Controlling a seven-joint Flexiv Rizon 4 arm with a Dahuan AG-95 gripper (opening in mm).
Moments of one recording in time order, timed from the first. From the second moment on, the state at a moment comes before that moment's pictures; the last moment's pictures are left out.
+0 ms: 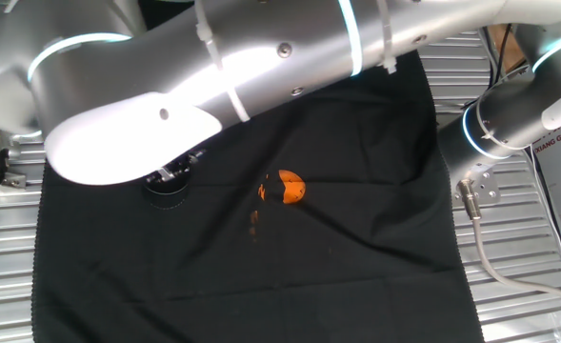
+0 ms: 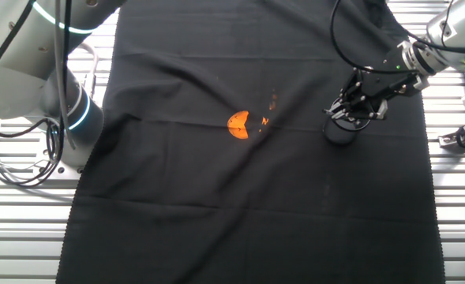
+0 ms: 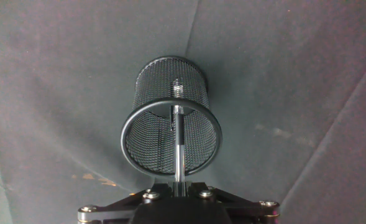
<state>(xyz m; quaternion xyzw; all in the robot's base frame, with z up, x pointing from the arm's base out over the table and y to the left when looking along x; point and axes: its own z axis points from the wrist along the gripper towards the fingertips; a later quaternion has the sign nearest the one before) 0.585 0.009 0.113 0.08 -0.96 0.03 0.28</state>
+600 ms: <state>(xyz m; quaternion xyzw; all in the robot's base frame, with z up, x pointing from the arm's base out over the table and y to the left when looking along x) 0.587 0.009 0.112 0.09 -0.95 0.02 0.28</state>
